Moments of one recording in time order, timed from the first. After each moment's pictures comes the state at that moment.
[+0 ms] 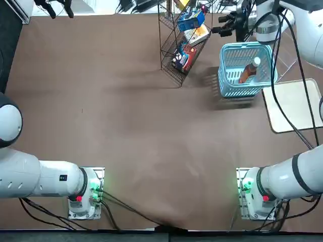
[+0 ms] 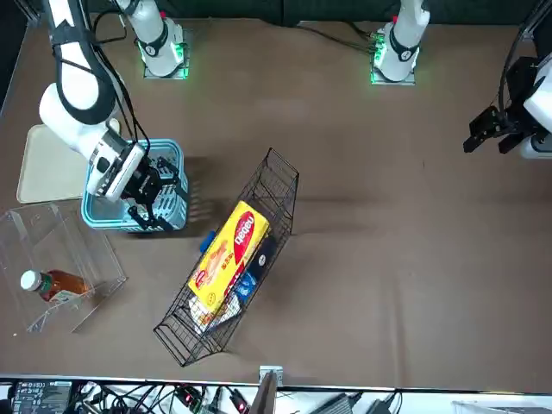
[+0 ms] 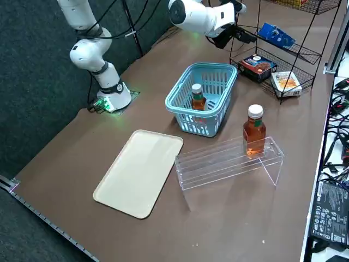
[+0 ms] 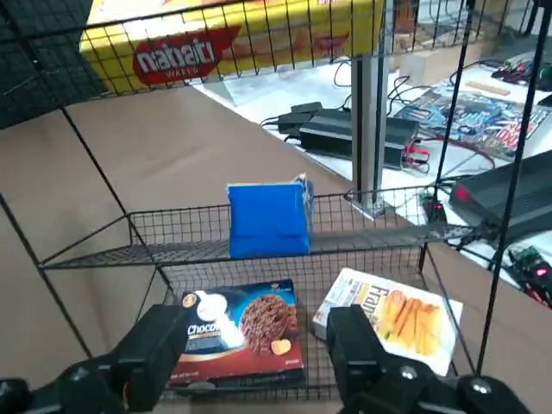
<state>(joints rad) 0.20 0.11 0.03 -2.11 1.42 2.47 -1.76</state>
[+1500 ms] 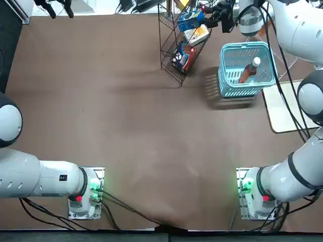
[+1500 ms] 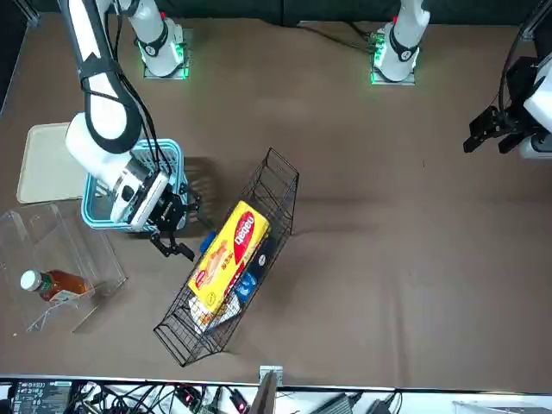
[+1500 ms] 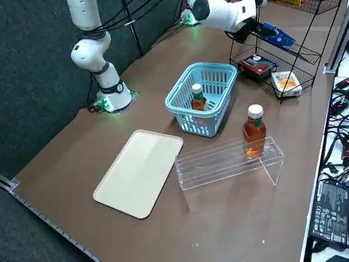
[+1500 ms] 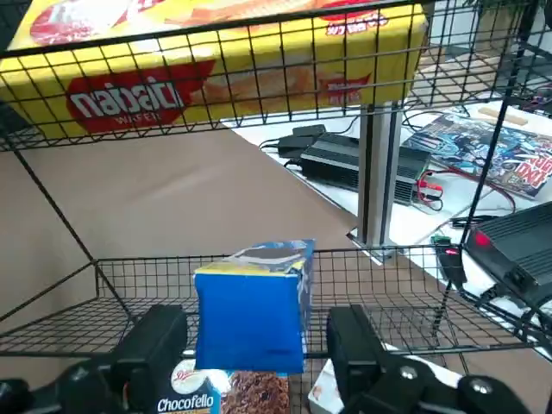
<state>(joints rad) 0.29 0.31 0.03 -1.88 1.46 2.54 -1.76</state>
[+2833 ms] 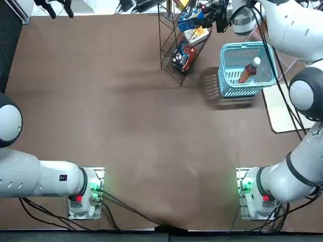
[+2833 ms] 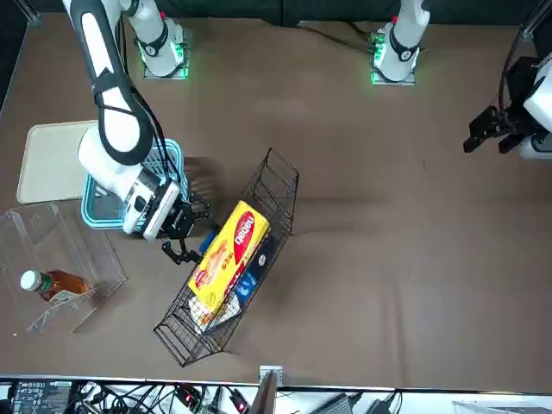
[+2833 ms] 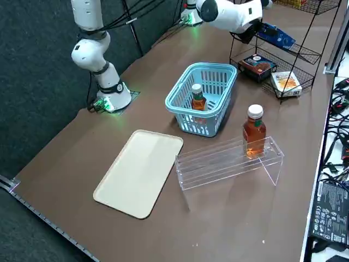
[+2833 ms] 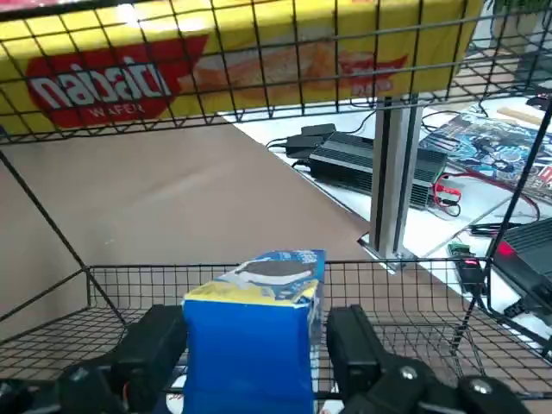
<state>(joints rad) 0.32 0.39 0.03 -1.79 1.46 2.54 -1.76</state>
